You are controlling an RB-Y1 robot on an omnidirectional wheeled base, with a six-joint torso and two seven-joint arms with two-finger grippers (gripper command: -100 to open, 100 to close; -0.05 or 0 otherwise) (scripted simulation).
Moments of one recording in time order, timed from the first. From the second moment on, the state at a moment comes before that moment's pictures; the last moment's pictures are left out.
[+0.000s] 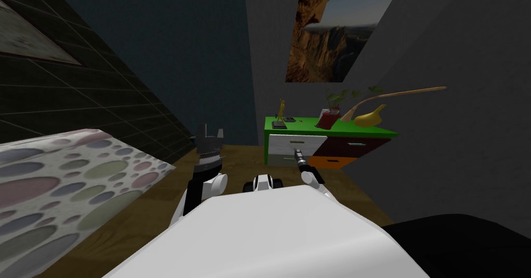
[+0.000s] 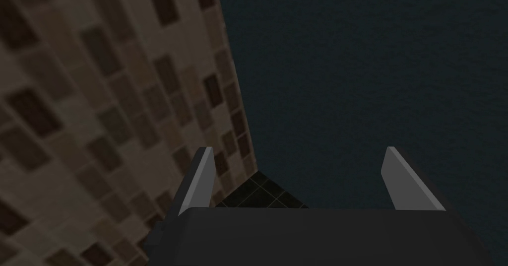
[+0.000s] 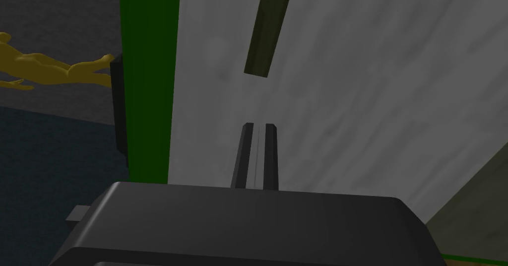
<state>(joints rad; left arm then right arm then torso) 0.45 -0.01 -0.05 -2.37 -0.04 -0.40 0.09 0.32 -0.49 0.20 -1.60 -1.20 -0.38 -2.22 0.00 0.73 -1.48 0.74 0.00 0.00</state>
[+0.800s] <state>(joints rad) 0.45 -0.01 -0.05 -2.37 -0.04 -0.40 0.09 0.28 -0.37 0.27 -1.54 -1.14 -0.51 -2.25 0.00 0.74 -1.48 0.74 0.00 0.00</state>
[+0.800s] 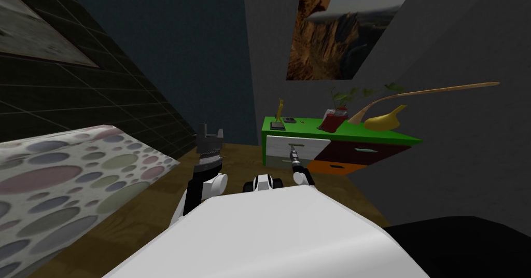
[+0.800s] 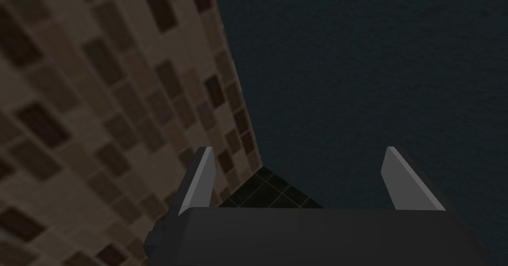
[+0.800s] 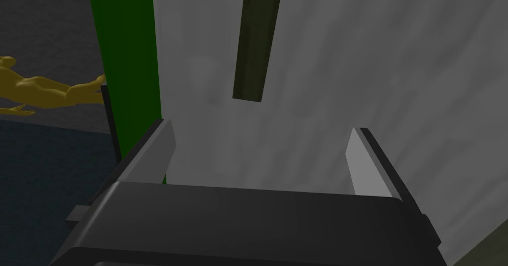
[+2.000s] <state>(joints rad) 0.45 -0.01 -0.05 -2.37 -0.04 -0.40 0.09 0.21 -0.19 0.38 -1.46 -1.08 -0.69 -2.26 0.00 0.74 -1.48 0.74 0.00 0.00</state>
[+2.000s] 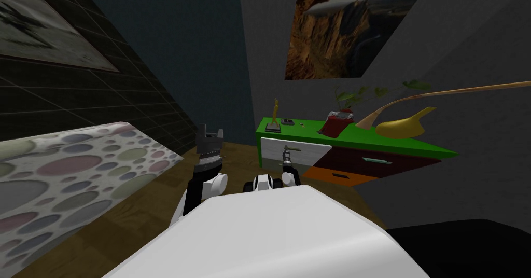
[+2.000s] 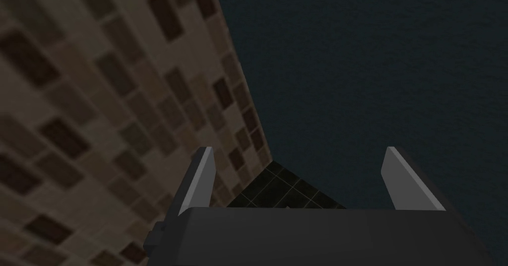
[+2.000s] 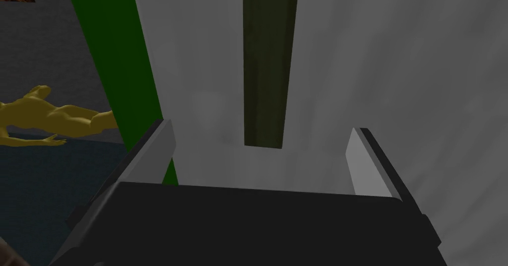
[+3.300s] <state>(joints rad) 0.45 -0.01 -0.05 -2.37 -0.04 -0.40 0.09 0.24 -0.18 0.39 -1.49 -1.07 -0.66 -2.24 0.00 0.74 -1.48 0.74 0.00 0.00</state>
